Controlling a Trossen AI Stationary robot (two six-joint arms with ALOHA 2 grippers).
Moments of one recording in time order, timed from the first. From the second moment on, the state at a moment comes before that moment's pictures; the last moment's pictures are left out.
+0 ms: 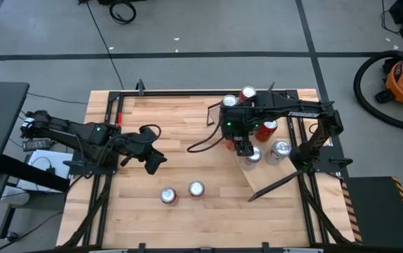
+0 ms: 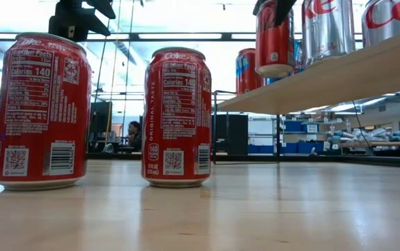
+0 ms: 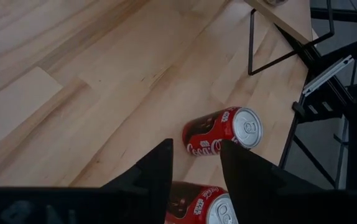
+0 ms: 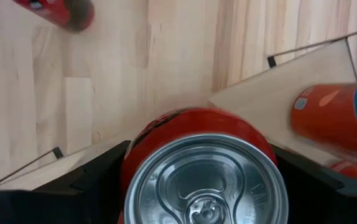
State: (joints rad) left arm -0.23 1.01 0.96 -0.68 -0.16 -0.95; right arm 0.00 1.70 1.91 -1.51 0.05 -0.05
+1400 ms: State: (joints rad) left arm -0.23 1.01 0.96 -0.68 -0.16 -0.95; right arm 0.01 1.67 1.84 -1.55 0.06 -0.10
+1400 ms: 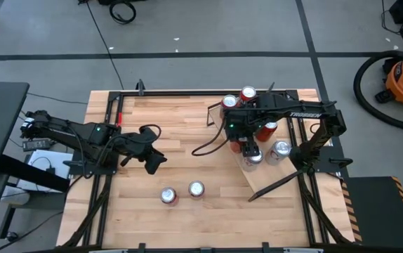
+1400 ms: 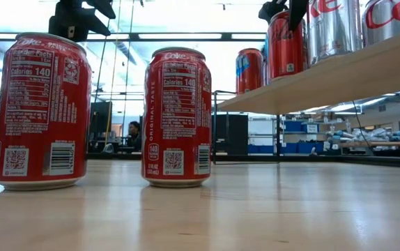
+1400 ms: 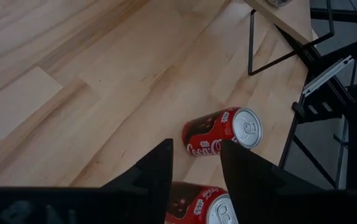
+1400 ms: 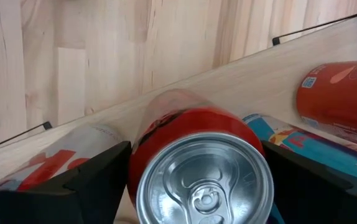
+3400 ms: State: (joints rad) left arm -0.23 1.01 0.96 -0.68 -0.18 -0.95; right arm 0.08 1.67 1.79 -1.38 0.14 -0.03
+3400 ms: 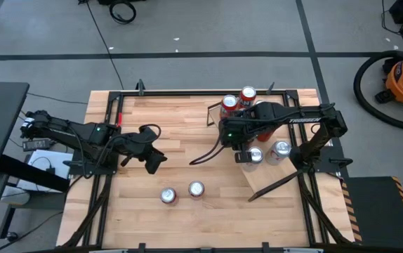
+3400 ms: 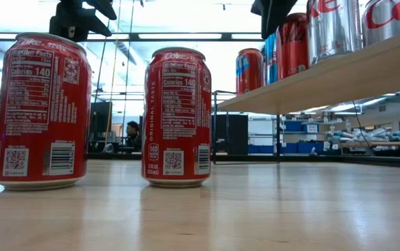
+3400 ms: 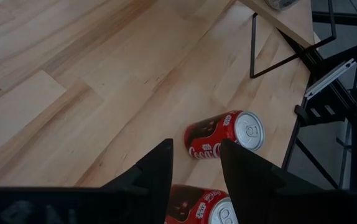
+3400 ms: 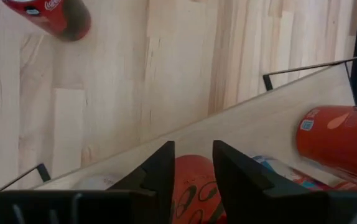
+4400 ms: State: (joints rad) left arm -0.23 1.01 0.96 -0.68 -0.18 -0.95; right arm 0.28 1.68 1.80 -1.48 0.14 0.08
